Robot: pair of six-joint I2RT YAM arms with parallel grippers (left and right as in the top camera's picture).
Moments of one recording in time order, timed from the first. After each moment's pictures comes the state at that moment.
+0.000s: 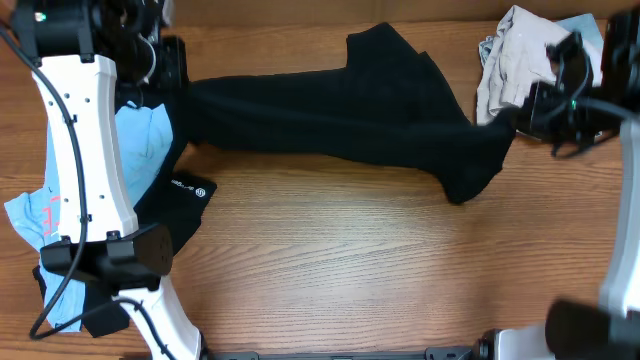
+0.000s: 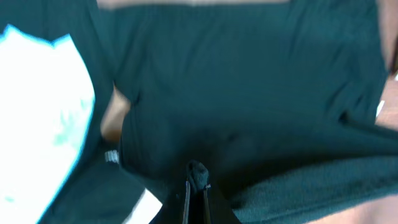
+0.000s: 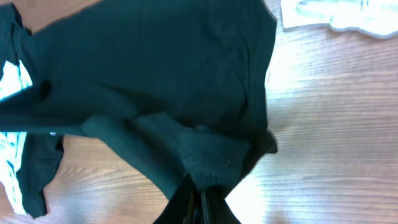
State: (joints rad) left arm 0.08 2.03 2.45 -1.69 0.27 0.00; right arm -0.19 1.59 1.87 -1.52 -0.38 0.04
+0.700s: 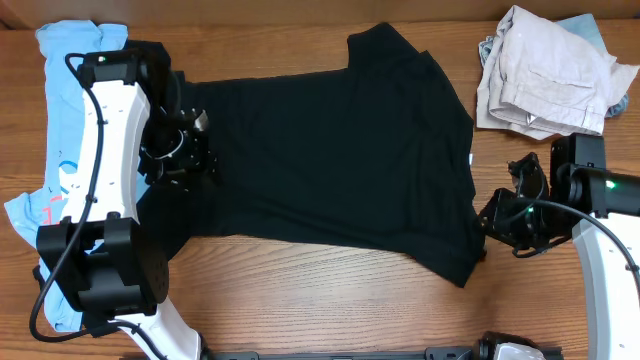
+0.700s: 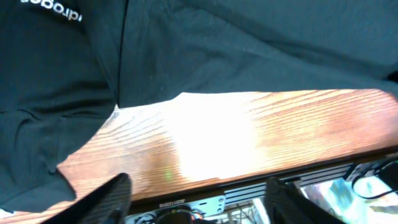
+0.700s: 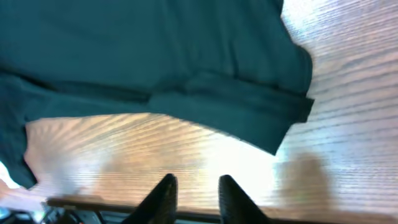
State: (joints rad) left arm 0.07 1.91 1.79 -1.68 0.21 0.10; right arm -0.19 1.26 1.13 -1.35 -0.38 0.13
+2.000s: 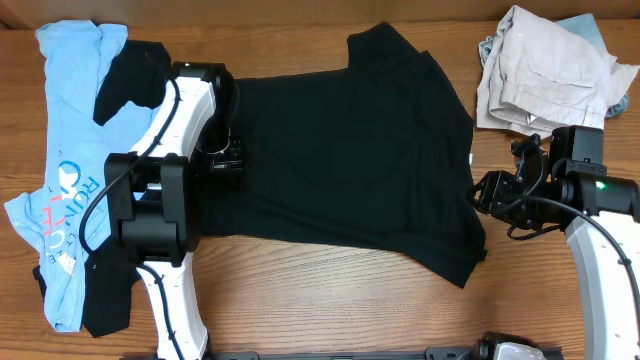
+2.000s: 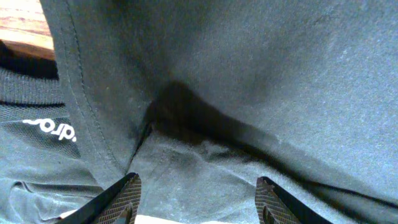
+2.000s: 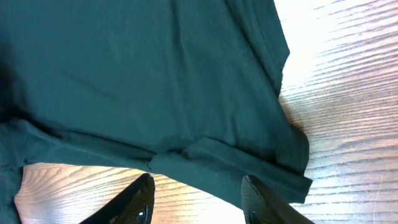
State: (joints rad) left arm -0.08 2.22 1.79 -1.42 -0.04 -0.25; right arm -0.19 1.27 1.07 -1.08 -0.38 0.15
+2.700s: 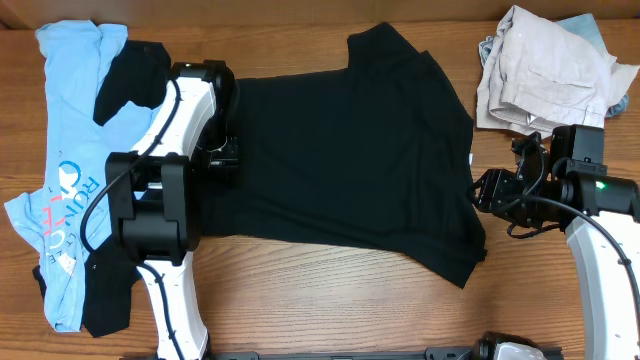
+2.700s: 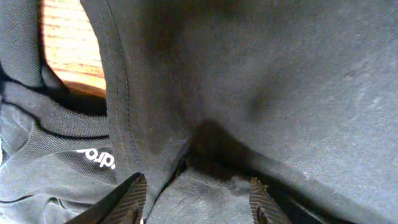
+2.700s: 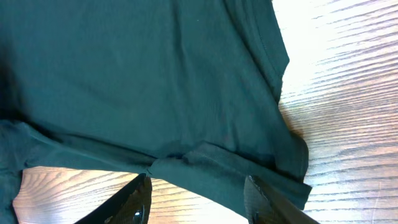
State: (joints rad) left arm -0.08 2.23 1.79 -1.36 -0.15 -0.23; right arm -0.19 1.27 1.07 -1.06 -0.38 0.15
